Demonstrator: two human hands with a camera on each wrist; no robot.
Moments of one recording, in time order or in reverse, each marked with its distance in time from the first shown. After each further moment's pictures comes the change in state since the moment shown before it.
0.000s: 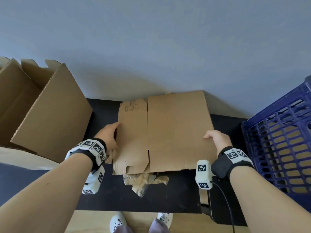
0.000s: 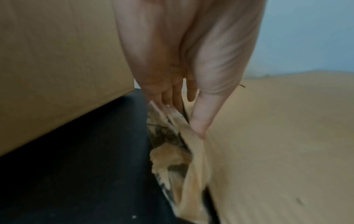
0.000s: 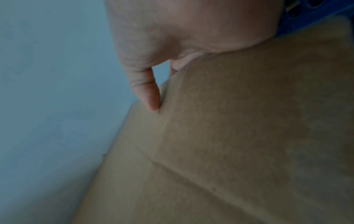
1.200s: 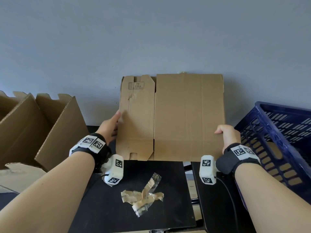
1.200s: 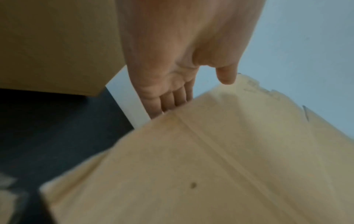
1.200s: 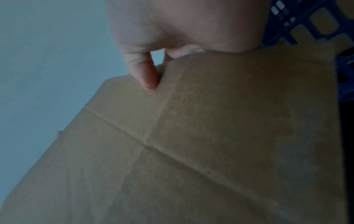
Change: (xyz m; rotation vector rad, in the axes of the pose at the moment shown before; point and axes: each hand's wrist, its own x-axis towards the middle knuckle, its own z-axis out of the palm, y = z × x) left_hand -0.029 0.064 -0.085 -1.240 0.064 -0.033; right_hand -0.066 -0.078 -0.056 0.208 0.292 -0.106
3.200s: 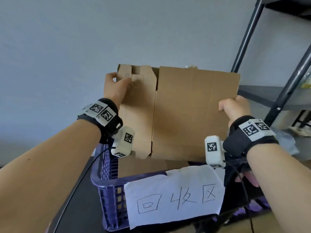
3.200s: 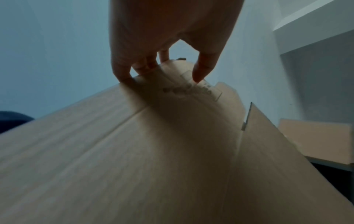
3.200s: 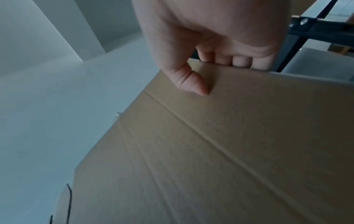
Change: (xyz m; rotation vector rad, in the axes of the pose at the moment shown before) left_hand -0.226 0.075 0.576 -0.006 -0.029 0.737; right_hand 0.189 -0.021 -0.521 0.217 0.233 -0.498
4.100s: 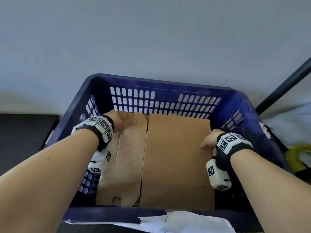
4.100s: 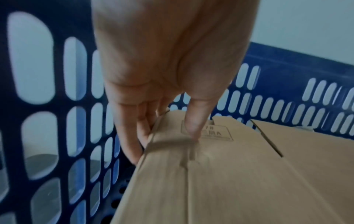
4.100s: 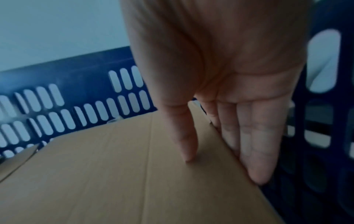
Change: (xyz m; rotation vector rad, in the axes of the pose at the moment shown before) left_hand 0.051 -0.219 0.021 1.180 -0.353 -0.719; right_hand 0.129 0.195 0.144 -1.239 -0.863 0.308
